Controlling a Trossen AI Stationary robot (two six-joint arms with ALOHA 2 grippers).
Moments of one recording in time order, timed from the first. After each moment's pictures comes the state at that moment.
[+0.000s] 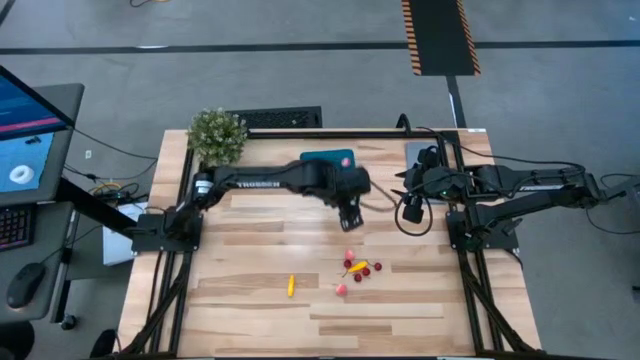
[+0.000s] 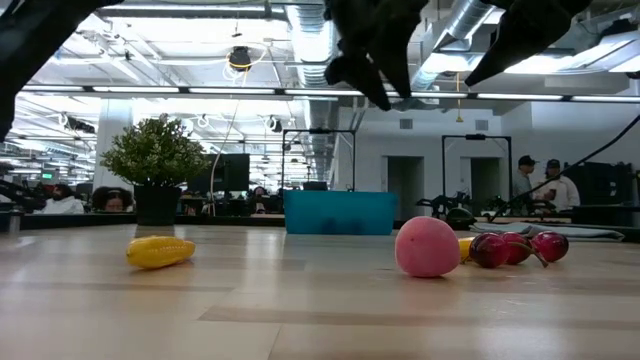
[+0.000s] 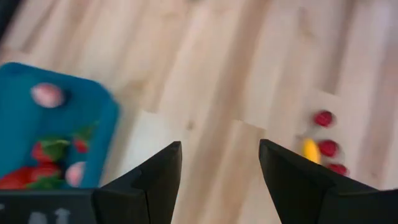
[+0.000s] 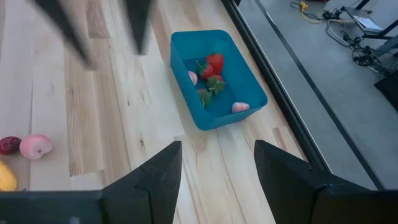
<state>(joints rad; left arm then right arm) 0.02 2.18 2.19 -1.04 -0.11 -0.28 0.03 0.87 0.84 -0.72 0.42 -0.03</state>
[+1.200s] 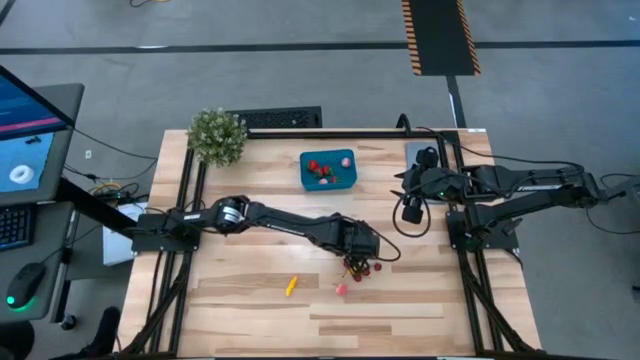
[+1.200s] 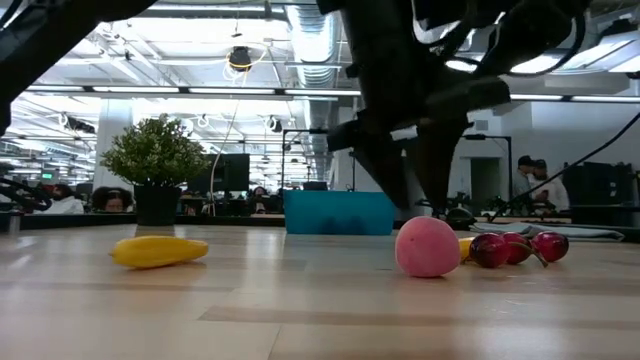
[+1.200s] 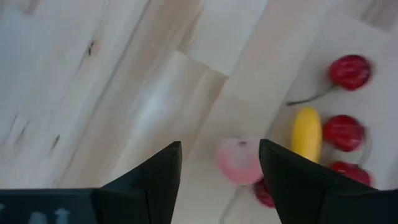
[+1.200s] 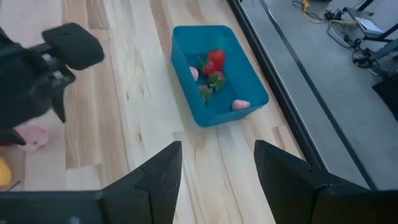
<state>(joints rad) -0.17 2.44 2.20 -1.00 -0.23 -0.62 0.03 0.89 0.84 -0.72 0.42 -0.05</state>
